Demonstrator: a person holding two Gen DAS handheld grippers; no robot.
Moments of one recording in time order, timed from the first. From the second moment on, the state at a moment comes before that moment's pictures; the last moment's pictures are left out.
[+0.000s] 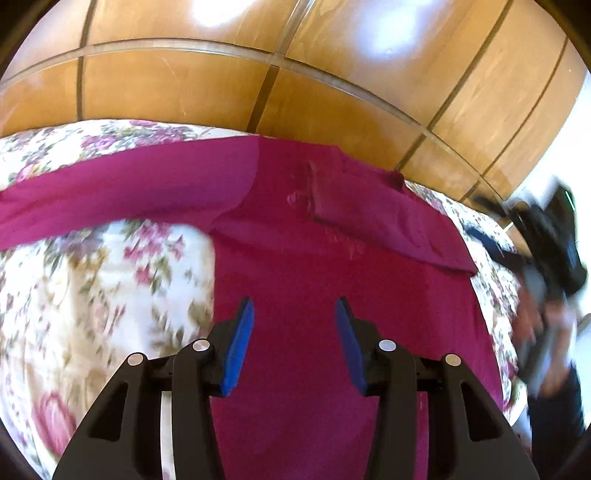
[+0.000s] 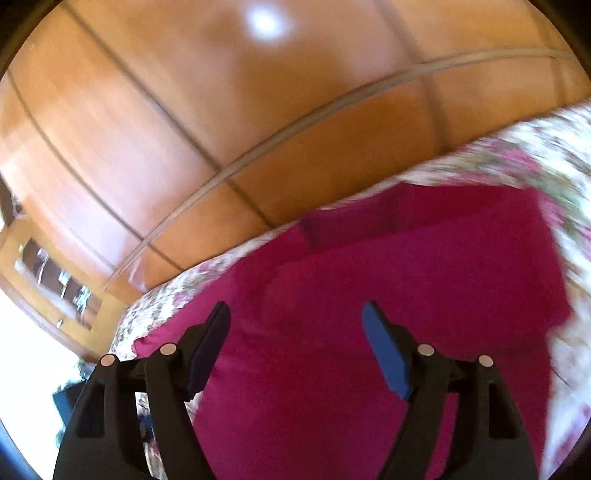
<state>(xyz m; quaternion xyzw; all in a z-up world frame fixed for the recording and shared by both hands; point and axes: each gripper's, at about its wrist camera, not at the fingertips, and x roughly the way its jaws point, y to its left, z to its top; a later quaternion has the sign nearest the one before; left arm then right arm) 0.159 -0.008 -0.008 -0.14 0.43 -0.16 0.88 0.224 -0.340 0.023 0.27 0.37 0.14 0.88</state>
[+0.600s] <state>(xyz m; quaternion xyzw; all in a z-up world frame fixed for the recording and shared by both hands) 0.317 -0.074 -0.039 -0.11 0.49 -0.14 0.85 0.155 -0.475 -0.027 0.40 0.36 0.03 0.85</state>
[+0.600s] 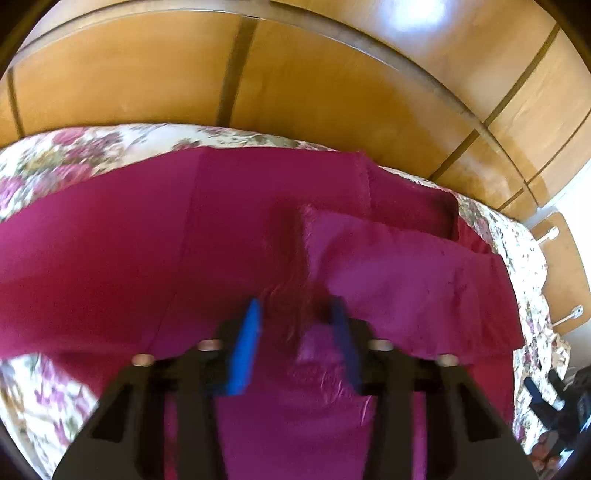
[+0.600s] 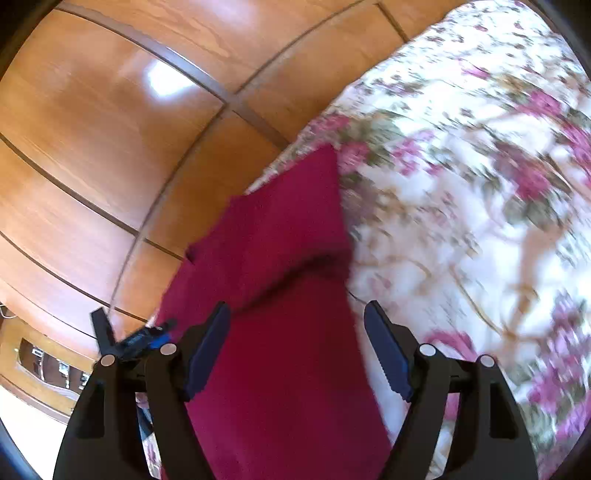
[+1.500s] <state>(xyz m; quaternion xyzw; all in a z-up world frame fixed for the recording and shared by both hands) 0.232 0.063 -0.023 -0.23 0.44 -0.06 0.87 0.239 -0.341 -0.037 0.14 0.42 0.00 0.90</state>
